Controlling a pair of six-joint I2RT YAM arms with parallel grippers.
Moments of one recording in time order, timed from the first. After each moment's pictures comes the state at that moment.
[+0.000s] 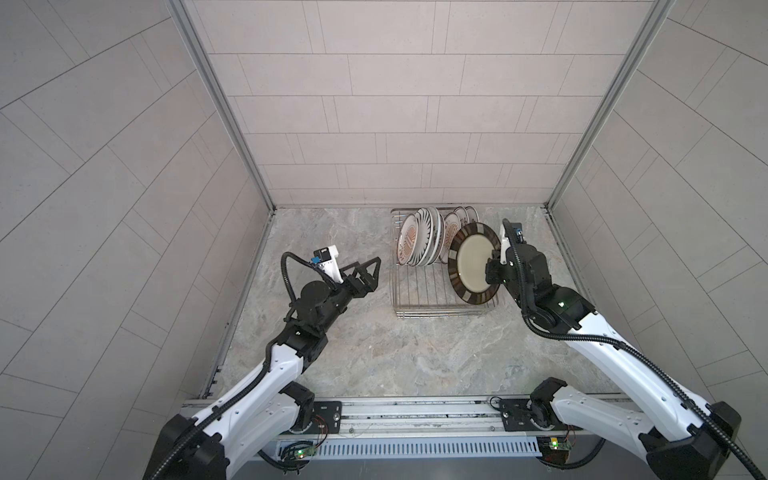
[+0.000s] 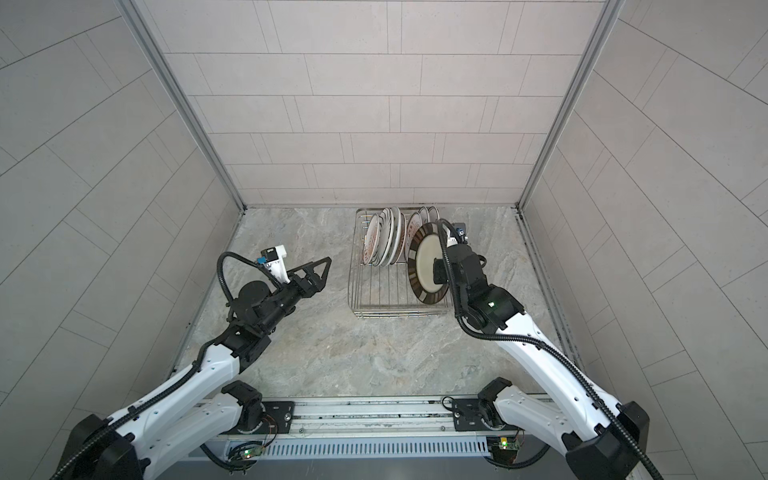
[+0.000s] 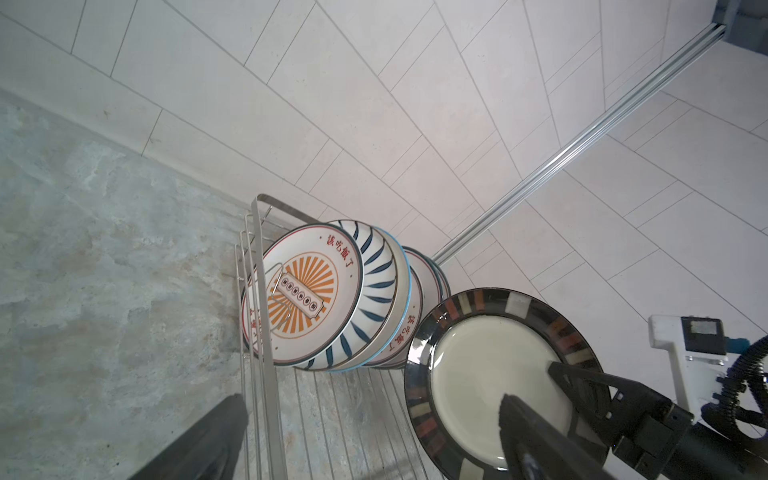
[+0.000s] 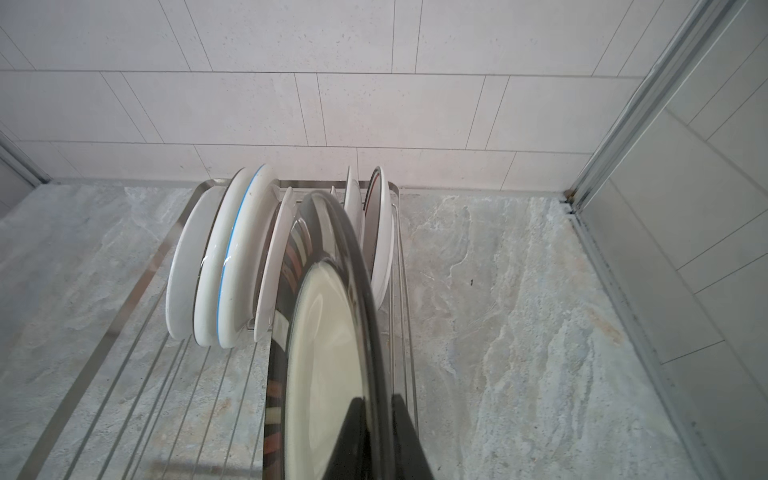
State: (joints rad) left arm -0.45 0.89 0.41 0.42 0.08 -0.77; right arm 0.49 0.96 0.92 -0.42 0.41 0.29
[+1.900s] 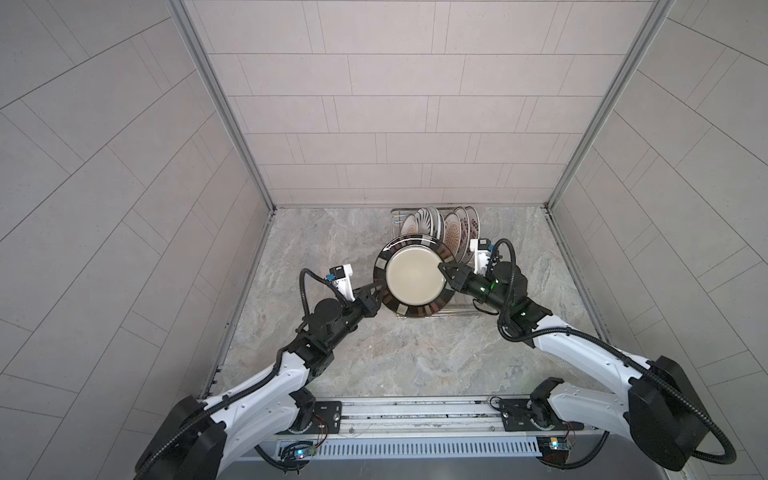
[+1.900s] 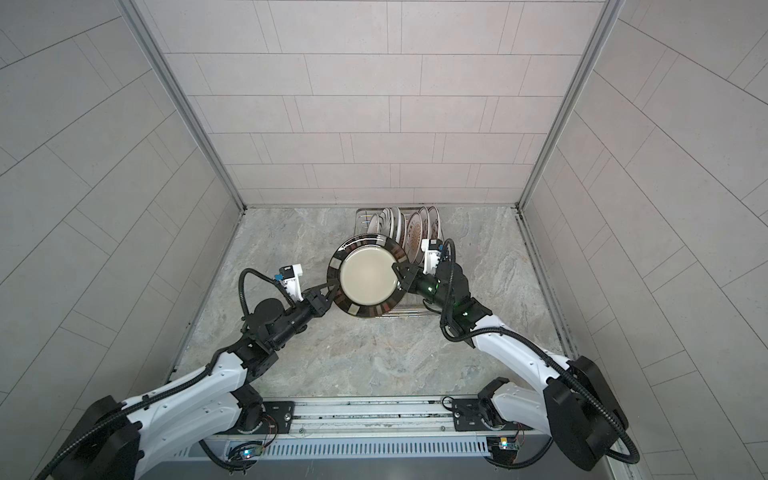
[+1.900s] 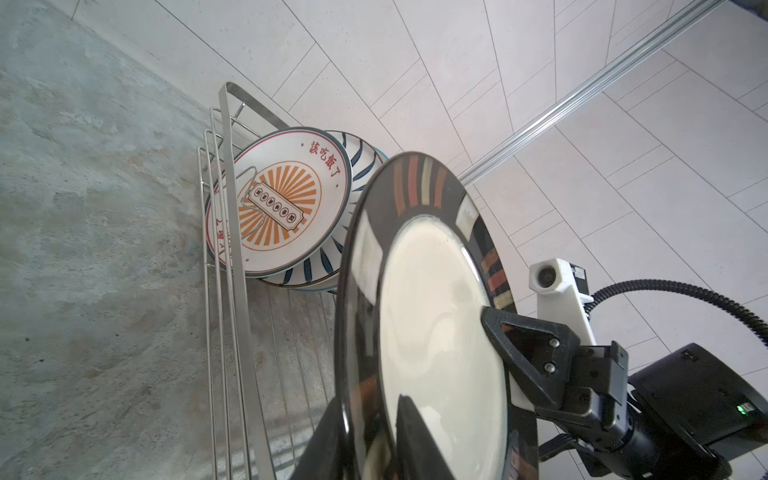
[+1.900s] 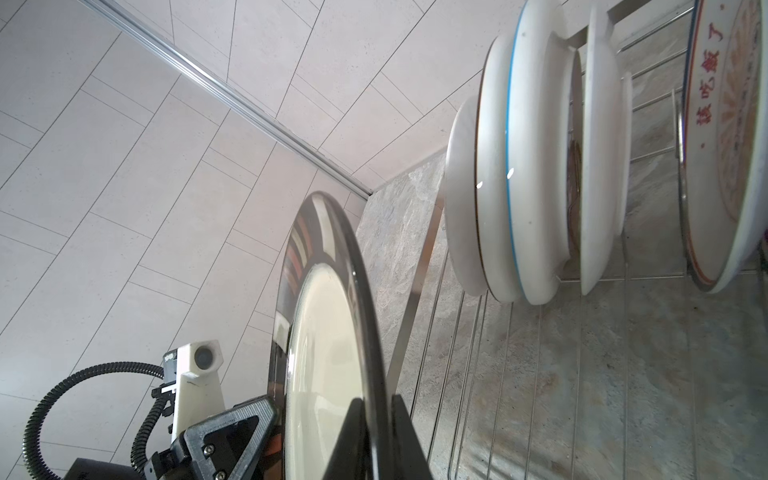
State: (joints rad) left arm -0.61 0.94 0.28 0.58 0.06 -0.88; right arm 0.51 1.15 0.60 0.39 -0.25 0.89
